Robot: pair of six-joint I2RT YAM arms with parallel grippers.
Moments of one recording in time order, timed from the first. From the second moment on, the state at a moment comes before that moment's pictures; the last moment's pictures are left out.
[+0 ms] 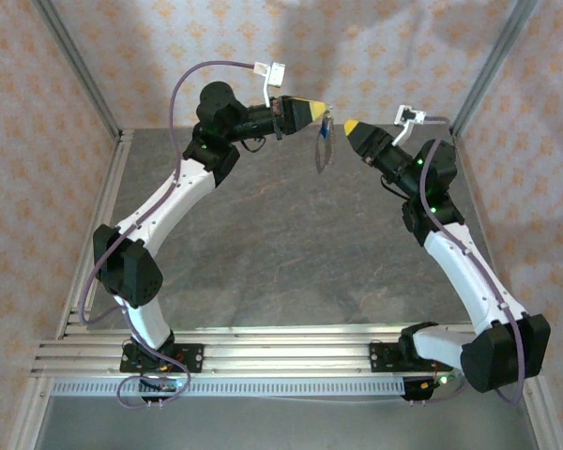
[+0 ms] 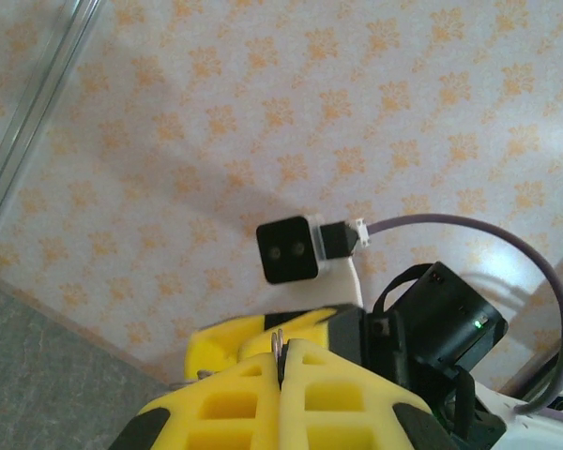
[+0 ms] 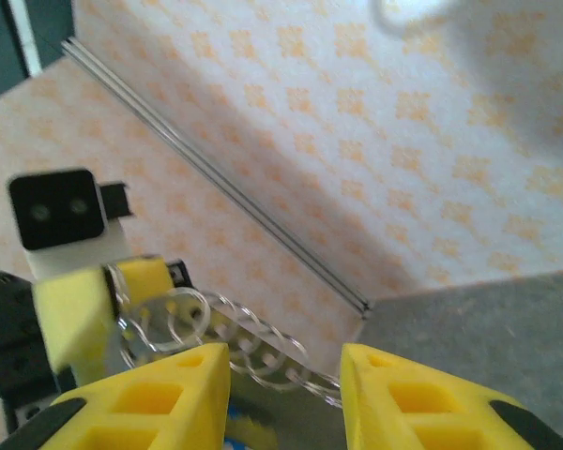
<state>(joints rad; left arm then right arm) -0.44 1.77 1.74 0.32 0.88 -0.81 0.24 1.19 1.09 0.29 -0.50 0.90</state>
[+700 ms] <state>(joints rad) -0.44 1.78 1.74 0.33 0.86 -0.81 0.28 1.29 1.11 0.58 -0.60 1.10</state>
